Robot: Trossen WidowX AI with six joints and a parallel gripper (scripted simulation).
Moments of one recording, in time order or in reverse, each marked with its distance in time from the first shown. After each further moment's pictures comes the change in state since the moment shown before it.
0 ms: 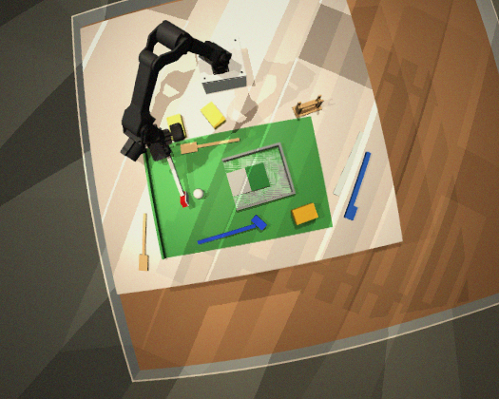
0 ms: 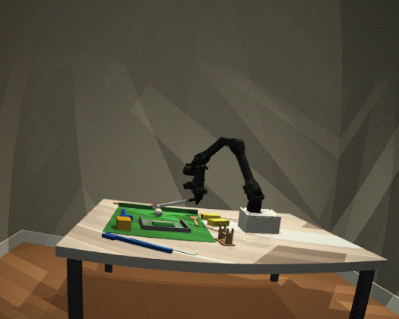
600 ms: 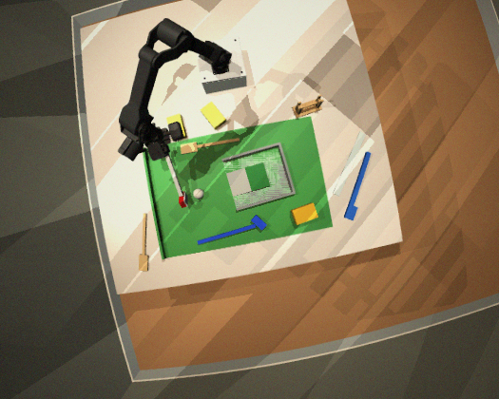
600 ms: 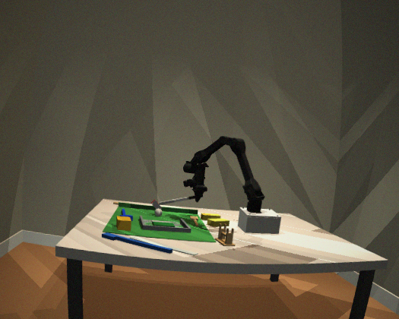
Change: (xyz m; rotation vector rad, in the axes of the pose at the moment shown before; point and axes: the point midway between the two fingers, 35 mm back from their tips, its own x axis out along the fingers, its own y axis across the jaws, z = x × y) arm -0.014 -0.001 0.001 0.000 -0.003 -0.003
